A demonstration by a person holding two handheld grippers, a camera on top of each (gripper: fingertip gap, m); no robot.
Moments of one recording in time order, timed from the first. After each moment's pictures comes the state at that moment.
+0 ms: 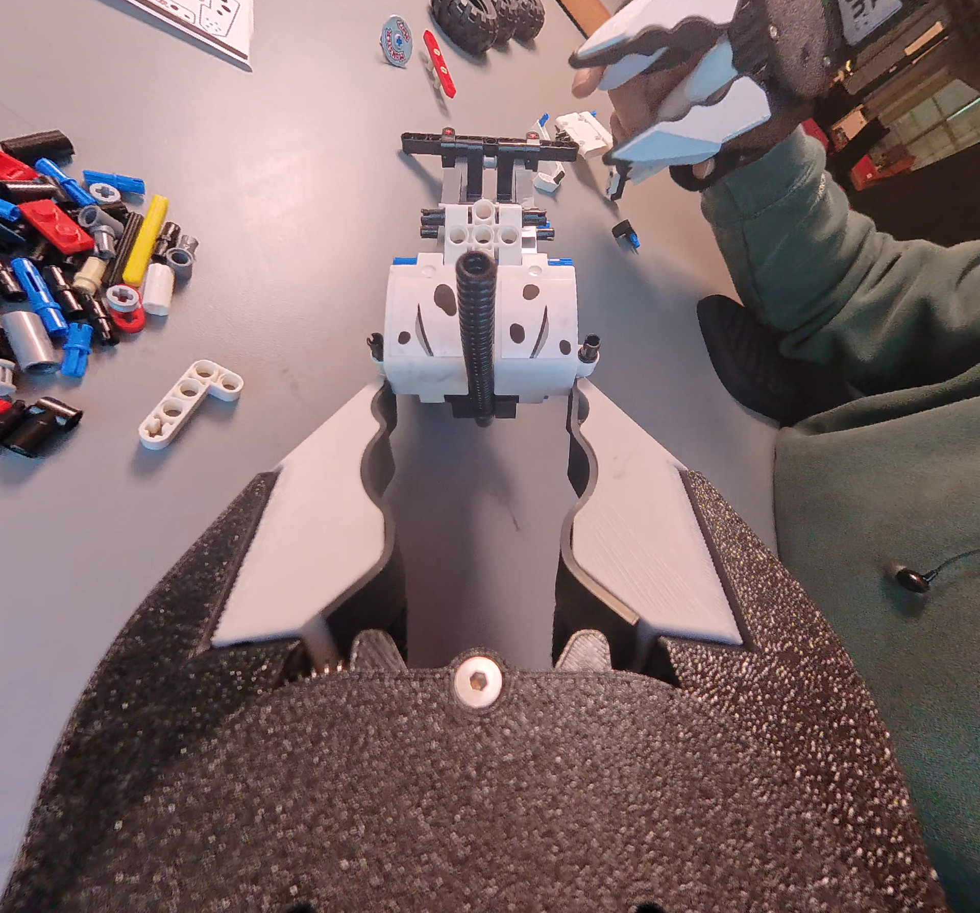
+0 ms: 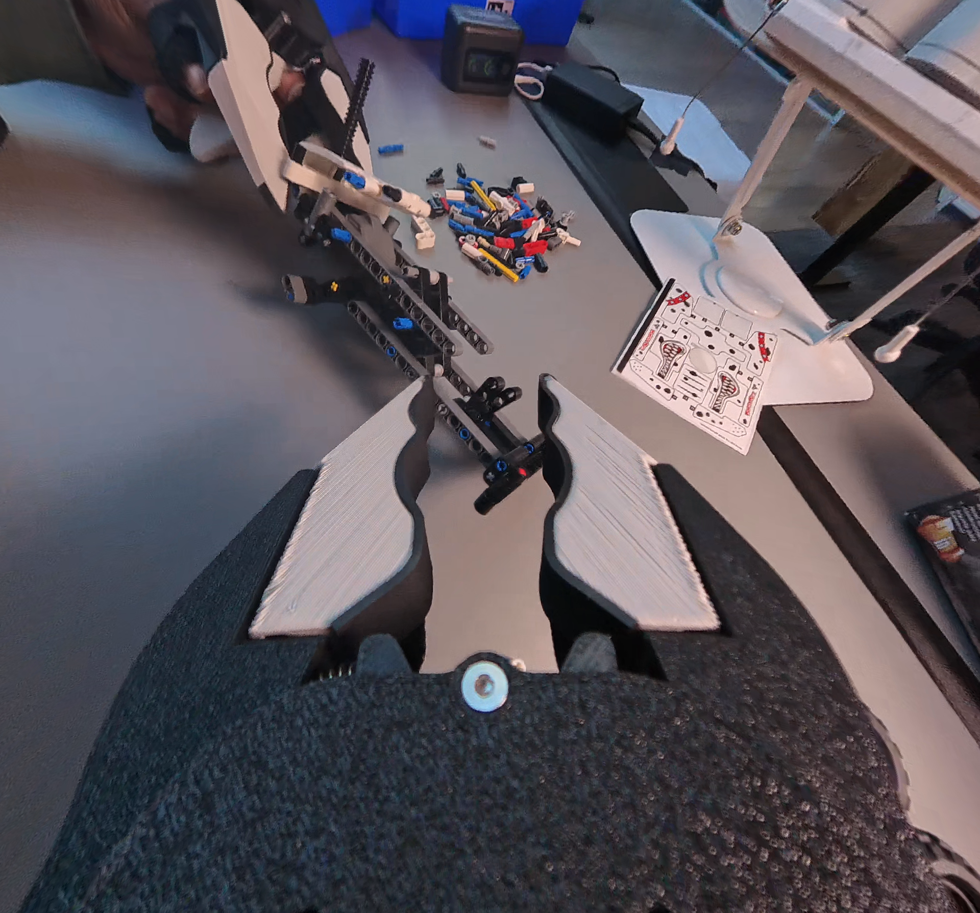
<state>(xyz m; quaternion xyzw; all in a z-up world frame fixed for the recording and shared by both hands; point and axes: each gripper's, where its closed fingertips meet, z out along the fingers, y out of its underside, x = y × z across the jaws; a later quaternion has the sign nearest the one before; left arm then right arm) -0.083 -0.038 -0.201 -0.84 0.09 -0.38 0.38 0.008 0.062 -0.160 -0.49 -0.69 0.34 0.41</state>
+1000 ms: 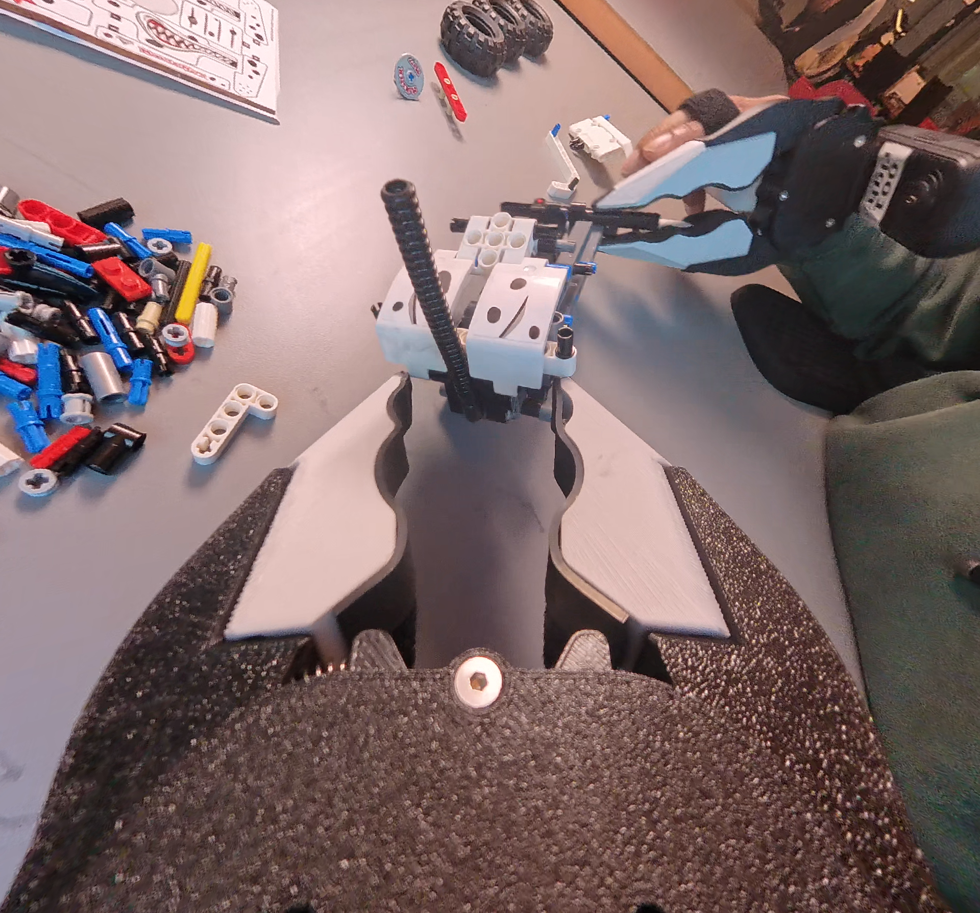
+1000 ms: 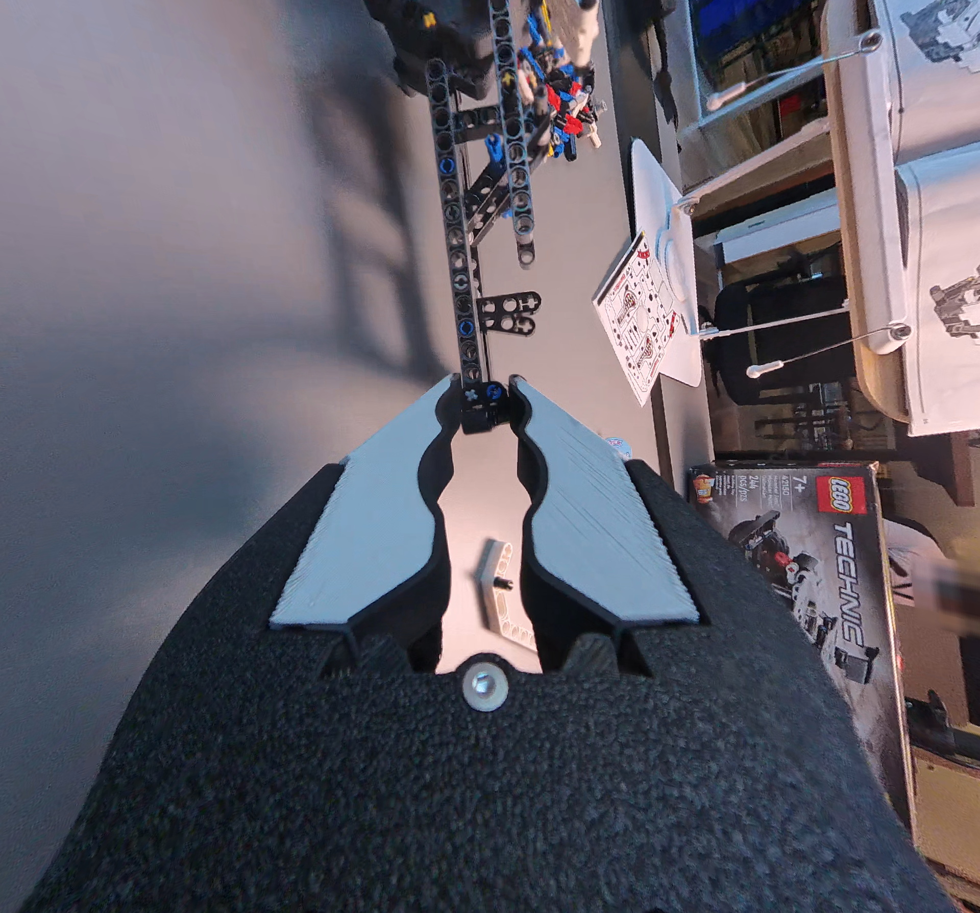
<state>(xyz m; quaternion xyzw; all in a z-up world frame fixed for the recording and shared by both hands) -0.090 -0.035 -0.197 -0.84 0.12 -0.34 0.41 0.045 0.040 -0.206 -0.37 -0.79 0.05 0.49</state>
